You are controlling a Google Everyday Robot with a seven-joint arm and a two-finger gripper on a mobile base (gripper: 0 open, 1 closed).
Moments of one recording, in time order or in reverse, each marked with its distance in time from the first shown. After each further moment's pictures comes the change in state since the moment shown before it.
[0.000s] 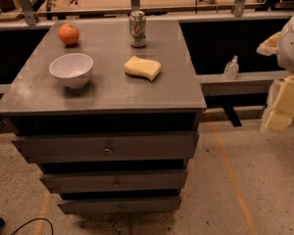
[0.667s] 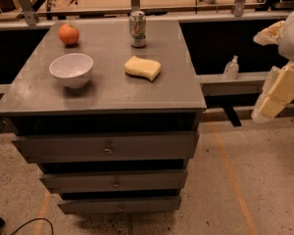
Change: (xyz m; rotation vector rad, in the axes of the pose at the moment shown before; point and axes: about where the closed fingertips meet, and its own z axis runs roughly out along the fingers) arm -0.013 -0.023 -0.003 0.030 -0.169 0.016
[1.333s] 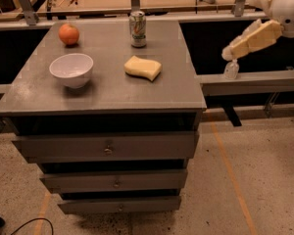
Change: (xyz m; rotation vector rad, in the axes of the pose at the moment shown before) arm -0.055 -0.130 0.010 0.149 -0.616 0.118
